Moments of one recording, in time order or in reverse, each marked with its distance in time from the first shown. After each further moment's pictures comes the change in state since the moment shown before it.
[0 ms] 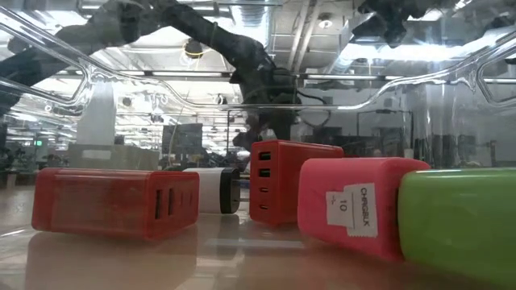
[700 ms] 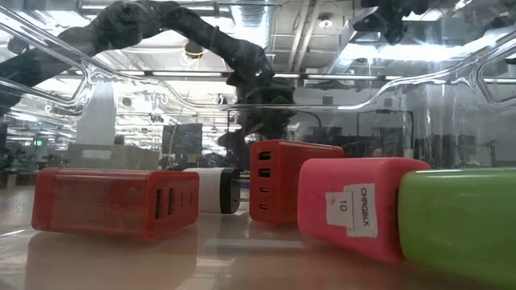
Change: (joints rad) left arm 0.009 0.023 0.012 -0.154 0.046 -0.136; right arm 0.032 0.000 0.000 0.009 -0.001 -0.016
